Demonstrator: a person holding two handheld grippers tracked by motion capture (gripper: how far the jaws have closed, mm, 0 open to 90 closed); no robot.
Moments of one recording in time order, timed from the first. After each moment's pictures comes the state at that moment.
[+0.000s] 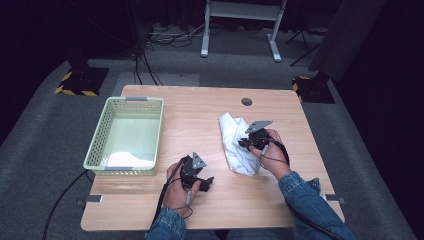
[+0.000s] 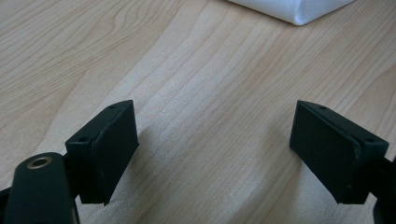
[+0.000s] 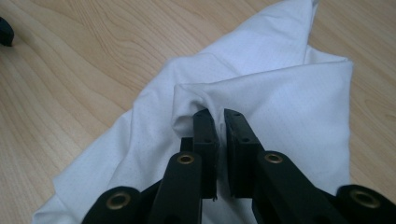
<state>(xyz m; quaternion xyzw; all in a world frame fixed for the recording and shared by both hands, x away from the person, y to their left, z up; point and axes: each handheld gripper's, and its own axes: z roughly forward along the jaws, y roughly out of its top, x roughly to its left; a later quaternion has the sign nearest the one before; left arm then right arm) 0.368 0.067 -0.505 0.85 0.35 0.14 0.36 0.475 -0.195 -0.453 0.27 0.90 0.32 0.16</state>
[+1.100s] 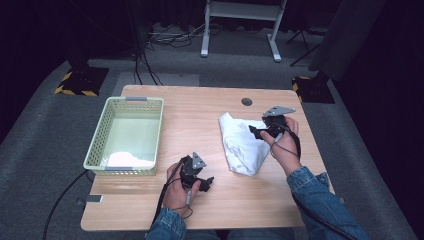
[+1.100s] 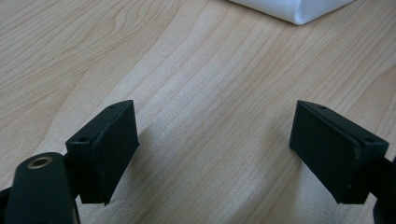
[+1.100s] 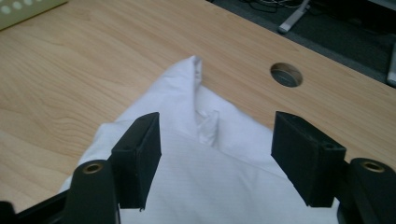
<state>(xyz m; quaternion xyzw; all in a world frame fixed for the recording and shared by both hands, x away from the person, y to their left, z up) 0.368 0.067 -0.505 0.85 0.35 0.14 0.36 0.480 -0.222 -0.405 0.38 0.82 0.36 0.24</state>
